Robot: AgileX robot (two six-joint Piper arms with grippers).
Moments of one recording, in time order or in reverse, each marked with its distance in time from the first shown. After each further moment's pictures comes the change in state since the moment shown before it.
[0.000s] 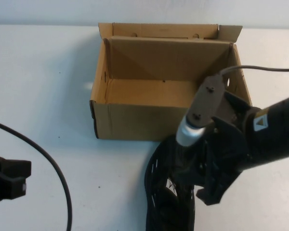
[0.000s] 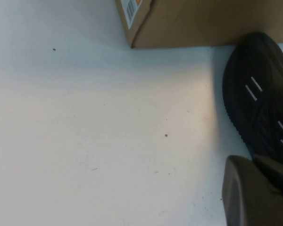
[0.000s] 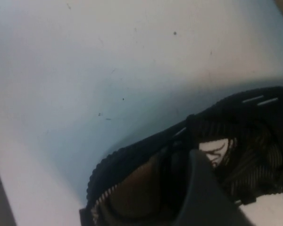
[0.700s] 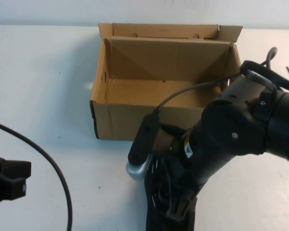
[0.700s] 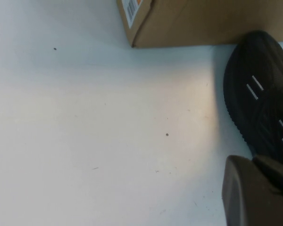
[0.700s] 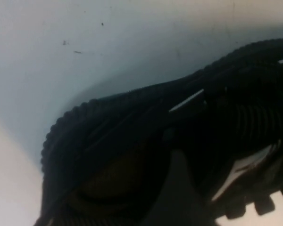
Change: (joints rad) right arm 0.197 0.289 -0.158 -0.376 0.103 0.220; left arm 0.000 0.000 0.000 0.003 0.003 0.000
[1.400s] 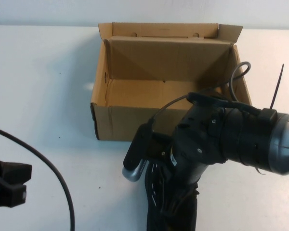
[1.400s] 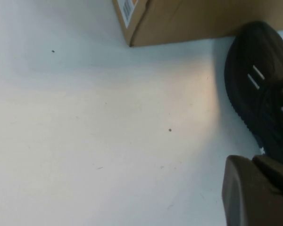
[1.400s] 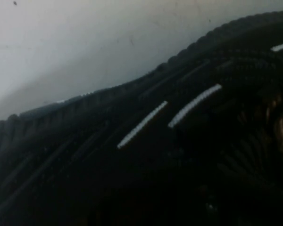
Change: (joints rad) right arm 0.008 0.154 -0.008 -0.182 -0.068 0.158; left arm 0.000 0.000 0.000 0.000 0.011 0.052
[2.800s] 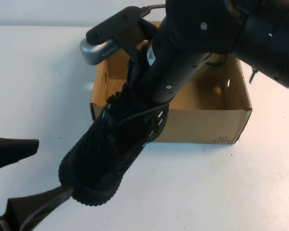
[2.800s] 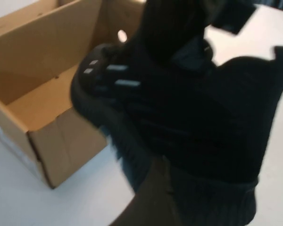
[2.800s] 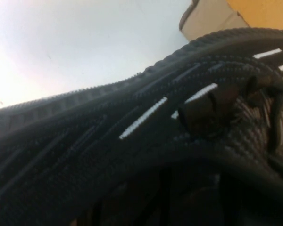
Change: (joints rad) right arm -0.002 0.028 -0.637 0.104 0.348 0.275; left arm 0.000 -0.153 0.000 -0.407 0.043 0.746
